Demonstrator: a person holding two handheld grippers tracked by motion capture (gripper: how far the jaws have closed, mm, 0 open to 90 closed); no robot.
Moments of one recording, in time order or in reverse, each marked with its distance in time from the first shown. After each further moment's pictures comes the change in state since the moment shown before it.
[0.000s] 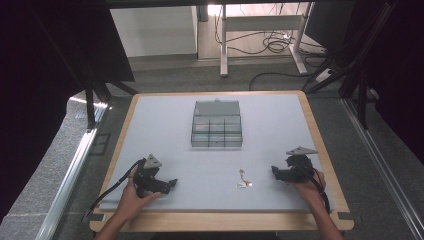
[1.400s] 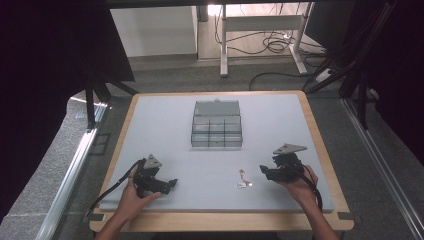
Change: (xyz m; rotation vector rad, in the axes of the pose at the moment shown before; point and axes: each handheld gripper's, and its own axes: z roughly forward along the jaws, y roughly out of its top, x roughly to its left) left arm 0.000 0.000 0.000 0.000 0.000 0.000; right arm 0.041 0.029 -0.023 -0.023 0.149 -0.131
